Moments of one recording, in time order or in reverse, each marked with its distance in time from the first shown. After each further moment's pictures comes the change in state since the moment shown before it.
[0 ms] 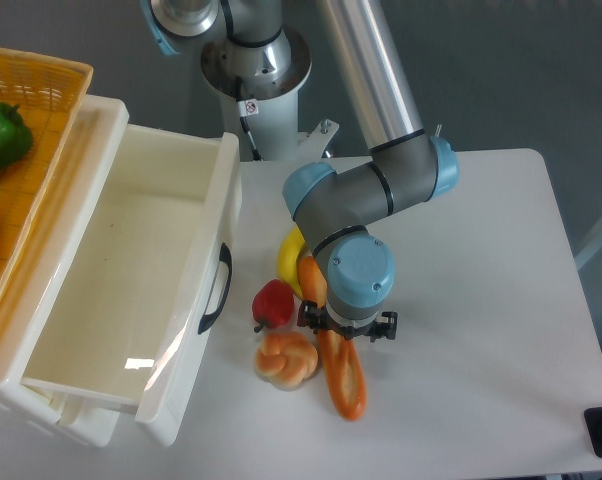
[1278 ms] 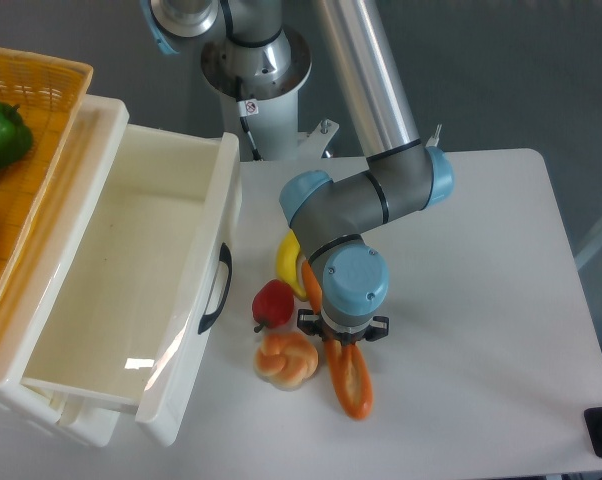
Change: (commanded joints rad) arm -0.011 -0.011 0.009 -0.002 -0.006 -0.037
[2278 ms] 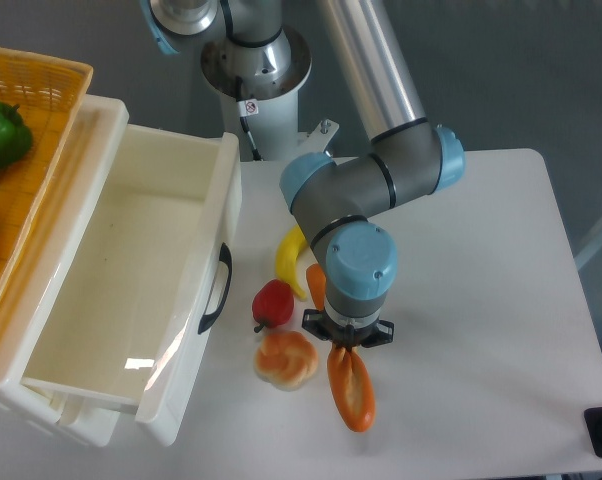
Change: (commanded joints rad) arm -0.021 0.103 0.068 -0.046 -0.026 0.219
